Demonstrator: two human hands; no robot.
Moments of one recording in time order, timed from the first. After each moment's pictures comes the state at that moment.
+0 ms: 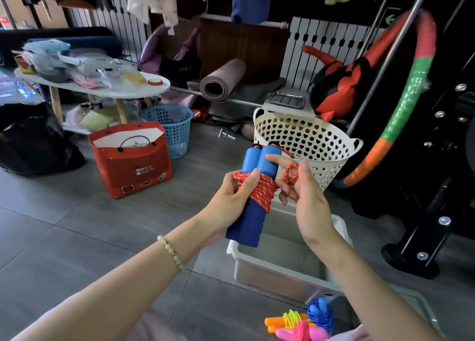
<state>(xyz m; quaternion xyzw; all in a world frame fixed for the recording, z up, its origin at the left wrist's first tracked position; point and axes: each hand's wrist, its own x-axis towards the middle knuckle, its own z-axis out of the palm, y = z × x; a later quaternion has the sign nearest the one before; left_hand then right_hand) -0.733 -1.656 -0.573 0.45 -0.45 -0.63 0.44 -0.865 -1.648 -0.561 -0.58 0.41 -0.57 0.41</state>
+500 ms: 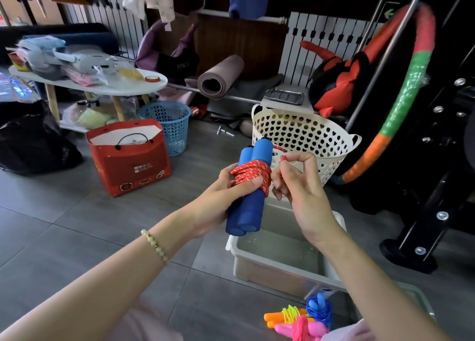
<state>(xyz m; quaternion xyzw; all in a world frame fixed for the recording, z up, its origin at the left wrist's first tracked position) -0.716 -1.662 -0.577 0.35 -0.46 -0.69 0.43 -0.872 -1.649 -0.564 -0.58 0.34 -0.59 0.45</state>
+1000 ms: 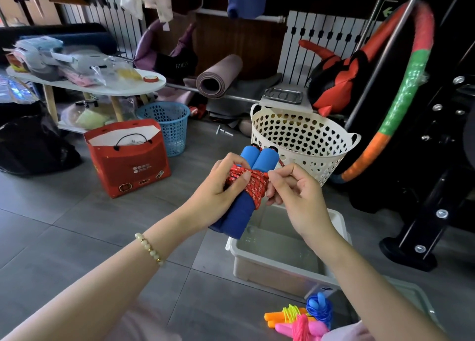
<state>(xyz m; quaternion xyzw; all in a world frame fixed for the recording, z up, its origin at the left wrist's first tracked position) -0.704 -1.673 -0.584 0.41 -0.72 -0.38 0.42 -0.873 -1.651 -0.575 -0.60 0.41 -0.56 0.40</state>
